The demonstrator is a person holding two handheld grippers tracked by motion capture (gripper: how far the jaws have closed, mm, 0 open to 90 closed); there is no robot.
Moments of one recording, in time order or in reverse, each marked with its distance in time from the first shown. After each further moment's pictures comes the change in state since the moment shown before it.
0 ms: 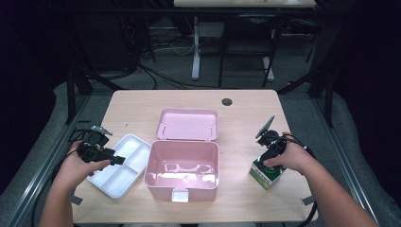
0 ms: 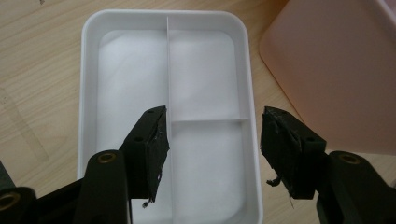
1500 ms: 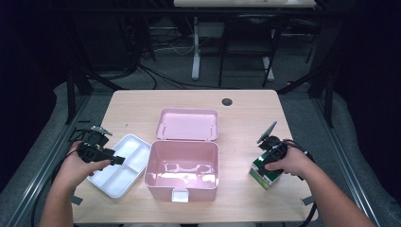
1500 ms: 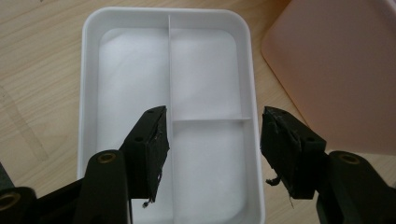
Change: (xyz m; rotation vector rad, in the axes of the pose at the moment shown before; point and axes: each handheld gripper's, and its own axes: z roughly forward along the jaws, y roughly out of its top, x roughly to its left) left arm 0.002 -0.001 0.002 -0.001 -0.001 -0.007; right arm -0.005 -0.010 0.022 0.025 0.095 0.040
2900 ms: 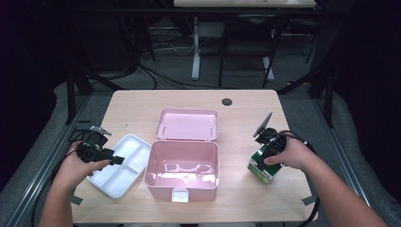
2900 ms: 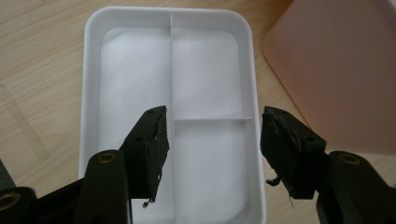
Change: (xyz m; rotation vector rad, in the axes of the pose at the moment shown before) left arm 0.002 -0.001 -0.001 -0.003 -0.001 -0.008; right arm 0.018 0.013 -0.042 0.008 -0.041 -0.092
